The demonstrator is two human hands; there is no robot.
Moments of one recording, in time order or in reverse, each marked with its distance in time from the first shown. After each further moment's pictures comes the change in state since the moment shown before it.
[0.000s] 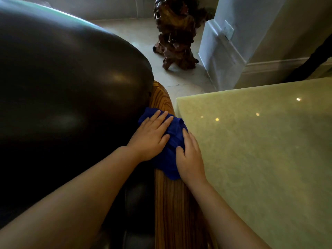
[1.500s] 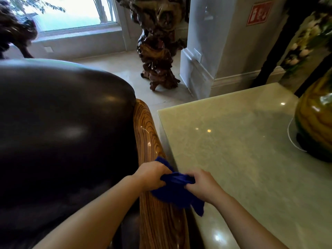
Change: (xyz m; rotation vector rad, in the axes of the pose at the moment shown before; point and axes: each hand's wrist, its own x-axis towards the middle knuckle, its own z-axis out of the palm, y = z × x) left_hand -0.118 0.139 -0.020 0.090 -0.421 0.209; right_hand -0.145 0.008 -0.135 -0.243 -0.337 0.186
